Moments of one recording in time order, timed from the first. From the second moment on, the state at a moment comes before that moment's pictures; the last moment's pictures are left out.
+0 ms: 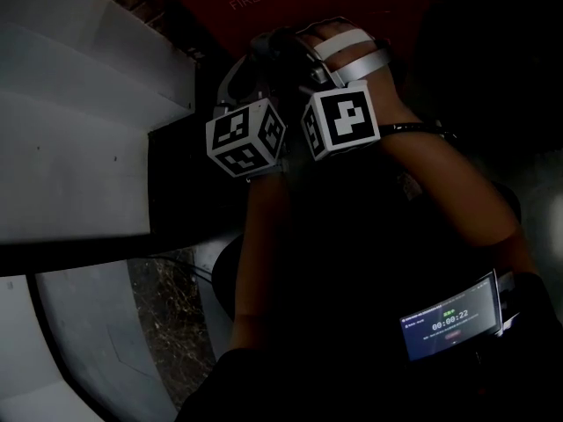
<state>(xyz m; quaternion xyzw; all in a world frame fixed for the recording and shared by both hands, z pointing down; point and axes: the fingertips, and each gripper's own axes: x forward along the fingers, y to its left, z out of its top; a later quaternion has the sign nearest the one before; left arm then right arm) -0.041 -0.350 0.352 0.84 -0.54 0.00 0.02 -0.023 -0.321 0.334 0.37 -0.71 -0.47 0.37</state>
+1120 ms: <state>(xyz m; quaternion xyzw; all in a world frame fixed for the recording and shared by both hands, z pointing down) 0.011 -0.341 0.355 0.86 -0.50 0.03 -0.04 0.024 -0.341 0.369 0.38 -0.69 -0.44 0.44</state>
